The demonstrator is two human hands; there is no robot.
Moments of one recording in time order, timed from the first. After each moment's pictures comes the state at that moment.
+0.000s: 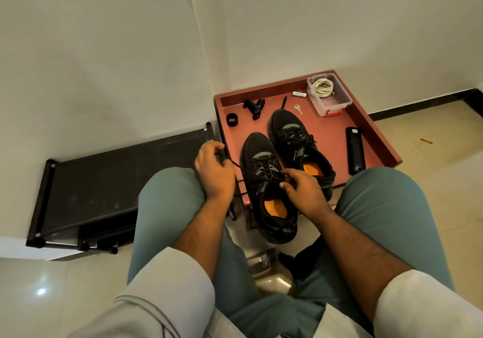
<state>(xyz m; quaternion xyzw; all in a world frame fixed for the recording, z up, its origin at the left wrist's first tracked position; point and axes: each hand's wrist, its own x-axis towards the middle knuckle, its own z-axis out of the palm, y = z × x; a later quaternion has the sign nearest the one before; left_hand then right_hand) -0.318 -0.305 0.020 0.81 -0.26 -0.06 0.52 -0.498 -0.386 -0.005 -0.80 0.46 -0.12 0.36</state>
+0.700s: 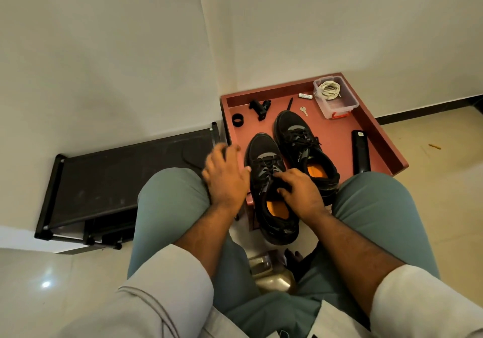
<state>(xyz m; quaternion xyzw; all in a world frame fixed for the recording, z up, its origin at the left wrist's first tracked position) -0.335 -0.292 0.023 0.88 -0.39 -0.02 0.26 -0.491 -0.380 -0.009 -0.86 0.39 -0.12 0.31</state>
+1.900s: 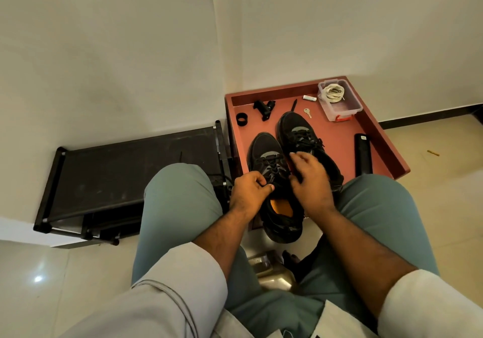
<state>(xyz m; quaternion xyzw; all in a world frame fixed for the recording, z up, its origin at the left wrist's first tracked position) -0.355 -0.295 -0.011 0.80 -0.33 -0.32 0.39 -0.487 -0.387 0.003 -0.85 0.42 -0.22 0.24</state>
